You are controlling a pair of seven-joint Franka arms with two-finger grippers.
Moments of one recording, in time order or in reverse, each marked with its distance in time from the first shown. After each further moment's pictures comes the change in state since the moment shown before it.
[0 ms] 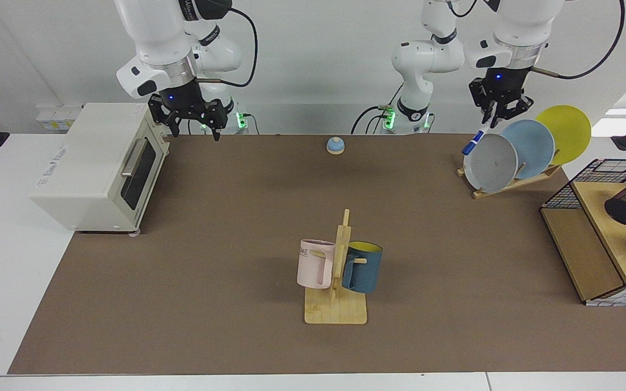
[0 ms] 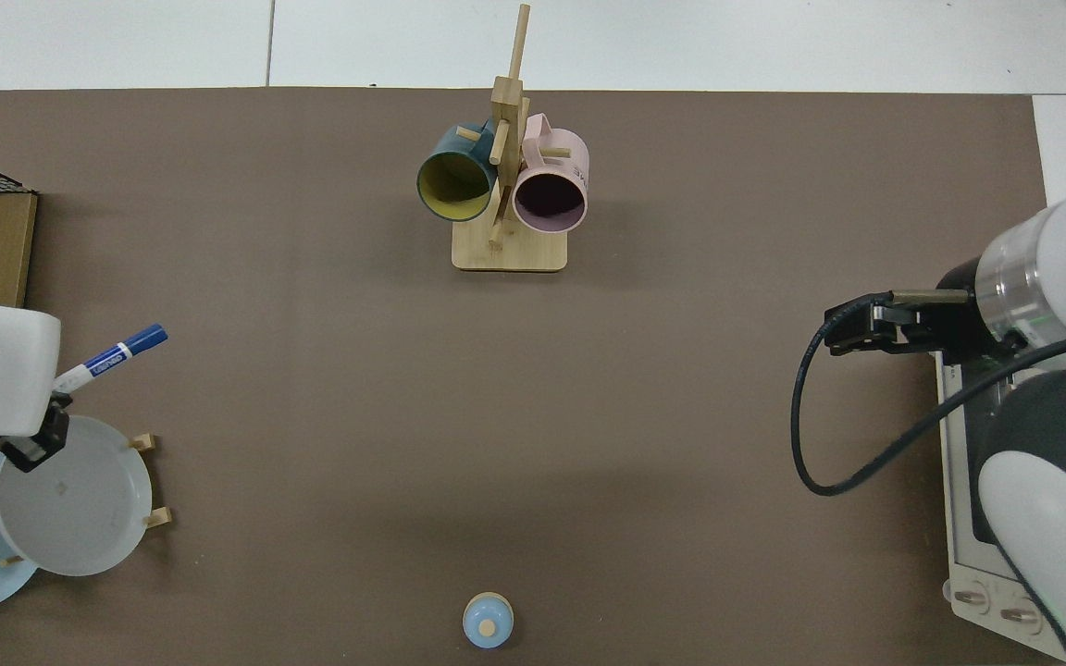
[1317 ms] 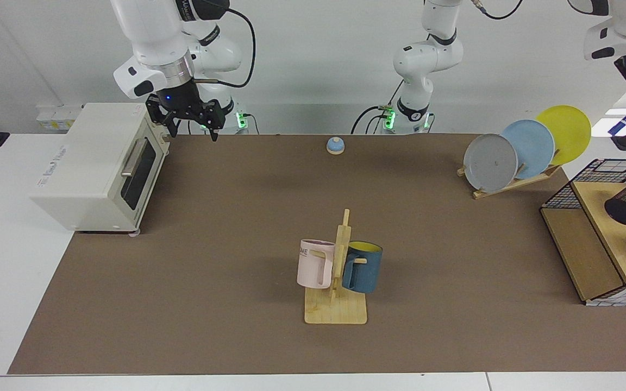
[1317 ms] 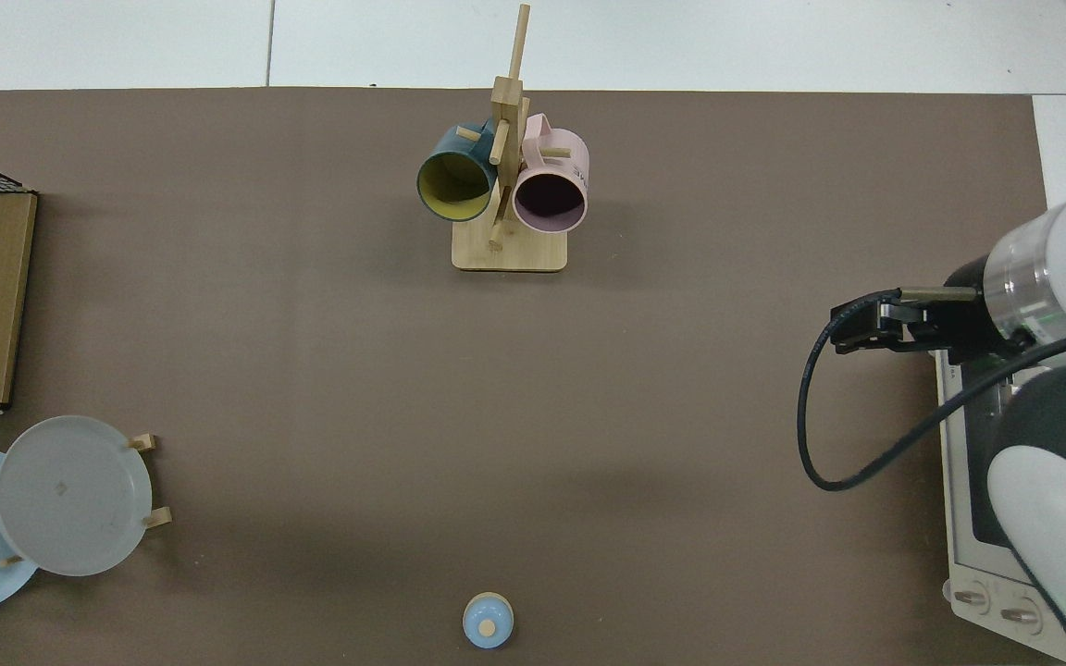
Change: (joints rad) left arm 0.272 0.096 0.030 0.135 0.526 0.160 0.693; right arm -0.009 0.000 -0.001 0.000 0.001 0.000 0.000
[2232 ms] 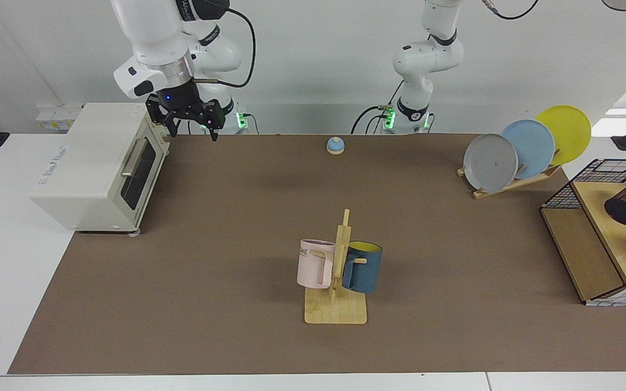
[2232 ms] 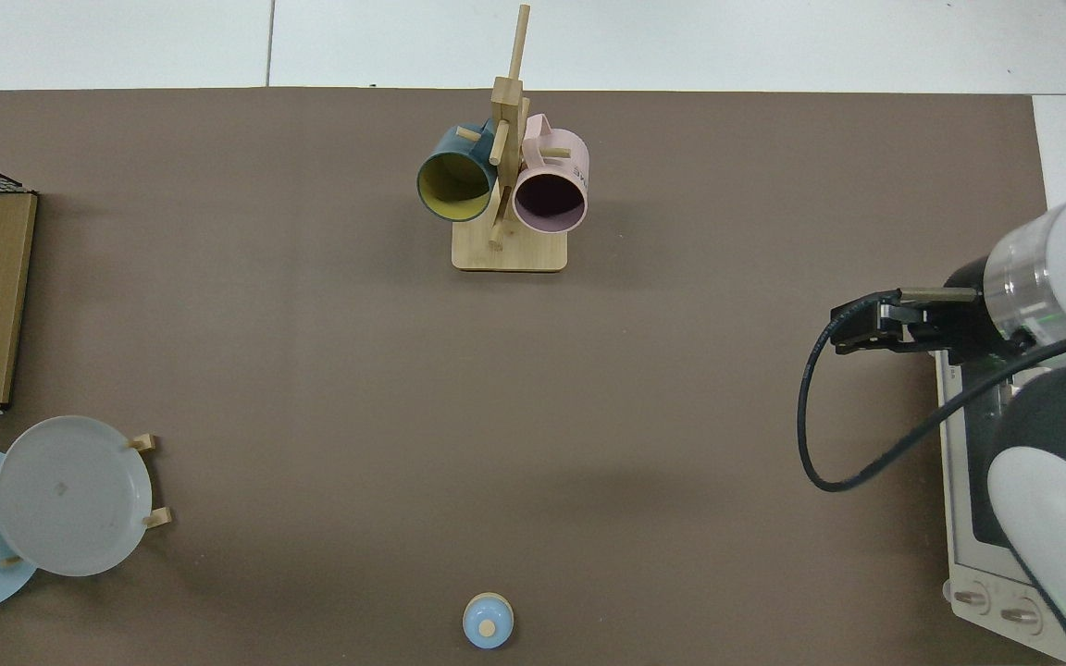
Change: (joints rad) left arm -0.074 0.010 0.239 0.000 0.045 0.203 0.210; right arm 0.000 0.000 0.000 0.000 0.000 0.000 0.000
